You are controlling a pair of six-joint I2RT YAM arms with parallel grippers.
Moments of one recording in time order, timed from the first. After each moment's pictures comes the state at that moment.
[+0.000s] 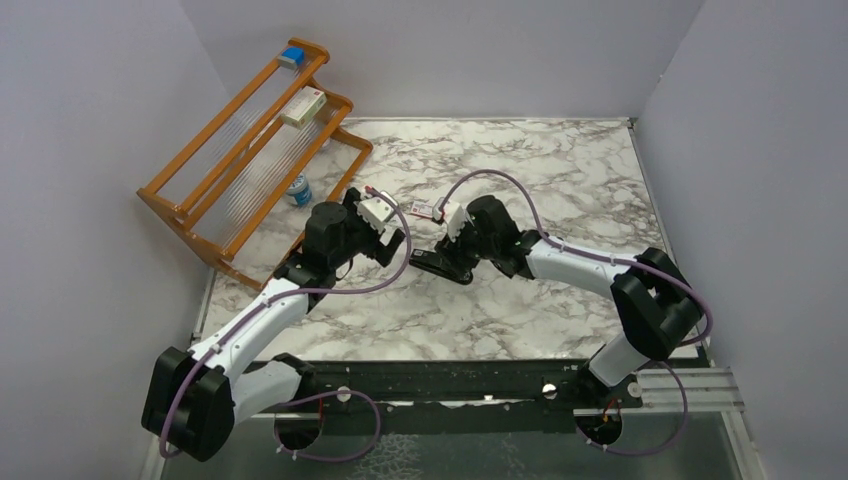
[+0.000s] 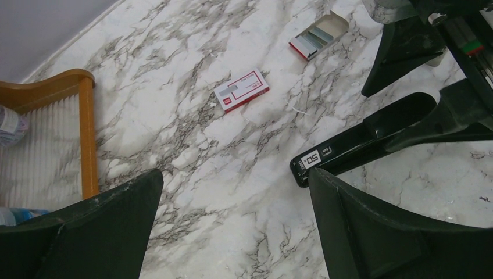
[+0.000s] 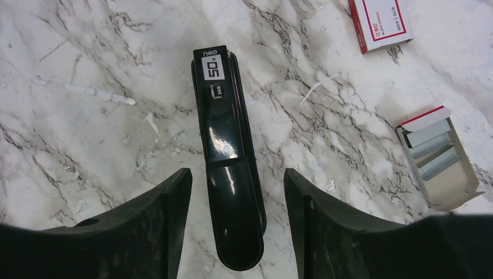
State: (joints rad) left arm -0.46 1.05 0.64 0.10 0.20 0.27; right arm 0.71 1.59 0.91 -0.02 -0.23 -0.24
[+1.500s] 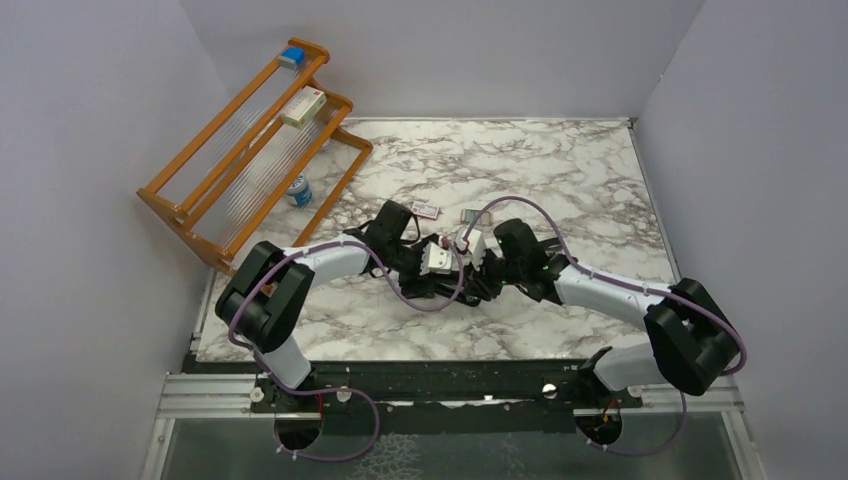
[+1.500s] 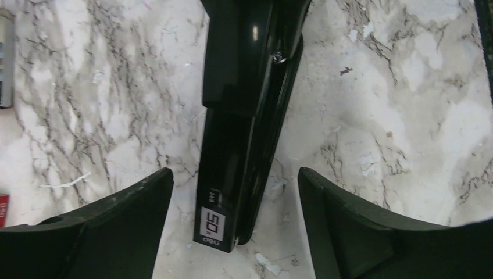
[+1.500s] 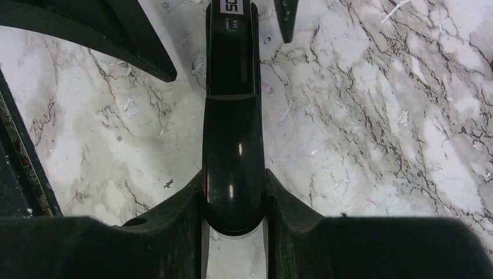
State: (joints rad) left arm -0.60 1.66 0.88 -0.16 0.78 0.90; right arm 0.67 1.38 0.66 -0.05 -0.40 -0.32
